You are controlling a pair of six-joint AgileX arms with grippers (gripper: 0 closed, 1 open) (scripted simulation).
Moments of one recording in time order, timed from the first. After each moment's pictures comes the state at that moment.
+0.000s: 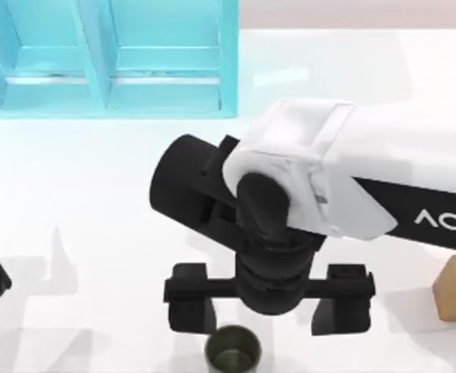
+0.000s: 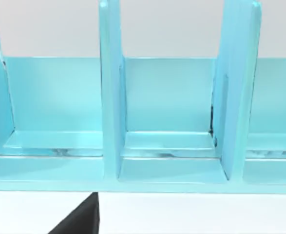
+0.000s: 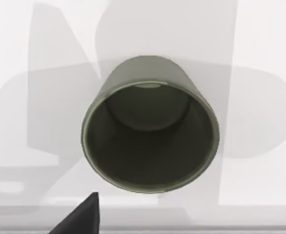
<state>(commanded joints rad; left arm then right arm) 0.00 0.00 0.00 0.00 0.00 0.00 1.03 1.86 1.48 -1.19 0.00 1.04</state>
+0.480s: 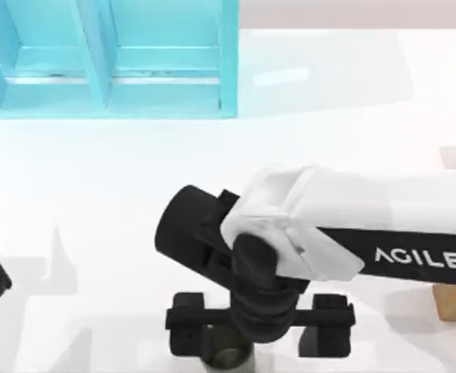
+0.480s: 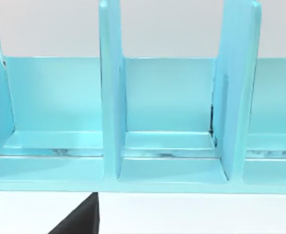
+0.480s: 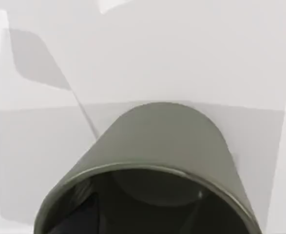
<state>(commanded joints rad) 0.00 0.00 0.00 0.00 0.00 0.00 1.03 1.93 1.31 -0.94 0.00 1.05</state>
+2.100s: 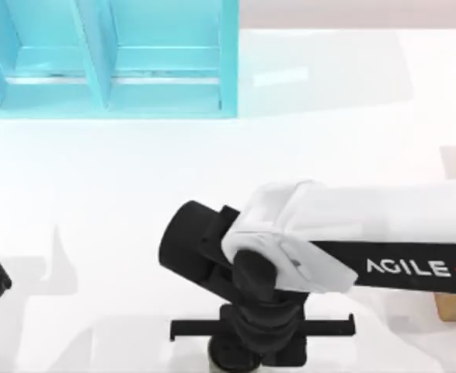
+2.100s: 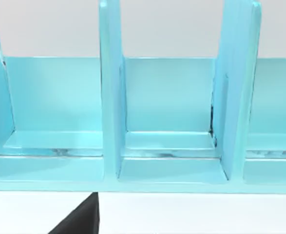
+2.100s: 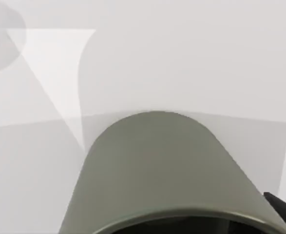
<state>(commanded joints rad) 0.00 0.00 0.00 0.00 0.00 0.00 1.03 1.95 1.27 -0.89 0.00 1.05</state>
